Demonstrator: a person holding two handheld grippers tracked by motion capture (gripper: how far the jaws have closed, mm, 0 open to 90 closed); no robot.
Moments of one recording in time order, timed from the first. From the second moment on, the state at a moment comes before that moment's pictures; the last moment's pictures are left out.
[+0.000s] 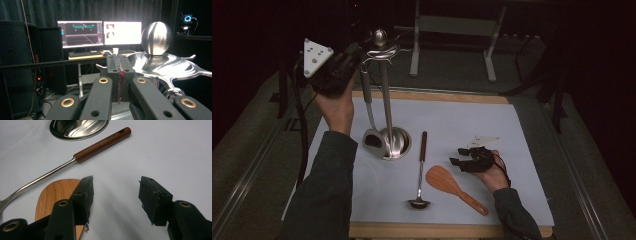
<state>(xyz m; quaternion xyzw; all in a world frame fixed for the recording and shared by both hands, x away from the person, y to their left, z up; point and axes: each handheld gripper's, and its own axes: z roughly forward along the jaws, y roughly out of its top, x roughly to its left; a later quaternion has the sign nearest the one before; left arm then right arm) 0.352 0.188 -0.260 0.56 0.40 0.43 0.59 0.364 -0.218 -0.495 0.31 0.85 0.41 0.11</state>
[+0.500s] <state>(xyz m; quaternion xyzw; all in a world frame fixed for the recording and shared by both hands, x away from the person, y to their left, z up) 0.353 0.192 -0.262 0.56 0.40 0.44 0.58 0.363 -0.223 -0.498 0.32 0.85 0.41 0.11</state>
